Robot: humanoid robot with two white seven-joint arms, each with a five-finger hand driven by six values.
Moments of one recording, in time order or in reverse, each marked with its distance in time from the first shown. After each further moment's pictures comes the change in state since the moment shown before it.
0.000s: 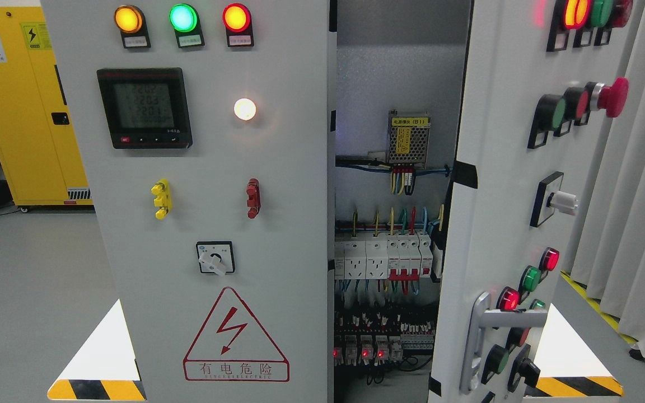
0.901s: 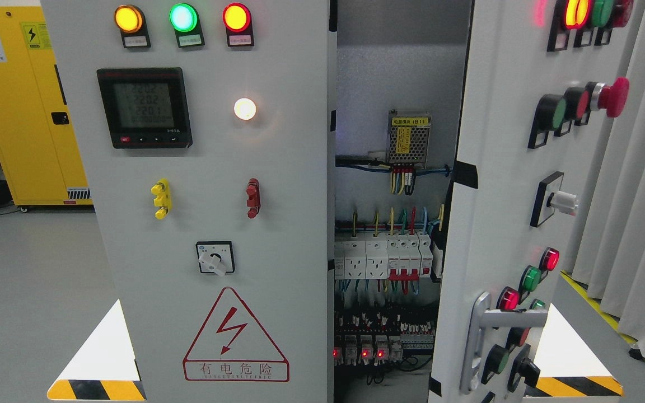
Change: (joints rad) left arm 0.161 0.018 0.112 -0.334 0.014 -0.316 -0.608; right arm -0.024 0.000 -0.053 -0.006 0.000 0.000 0.002
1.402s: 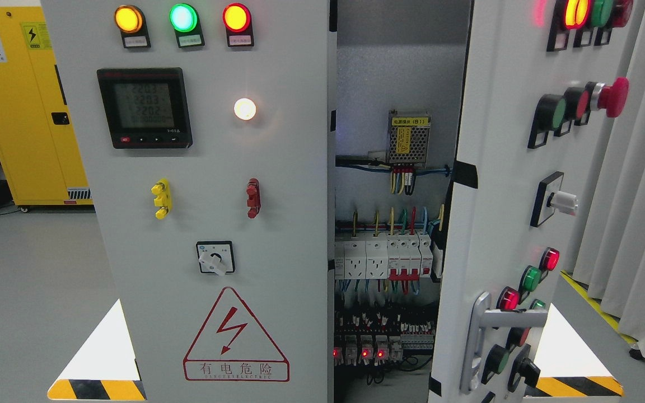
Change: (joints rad) left arm 0.134 0.053 0.066 -0.544 0.017 0.118 -0.119; right arm -0.001 0.000 -0.013 -0.016 0.000 -0.001 0.001
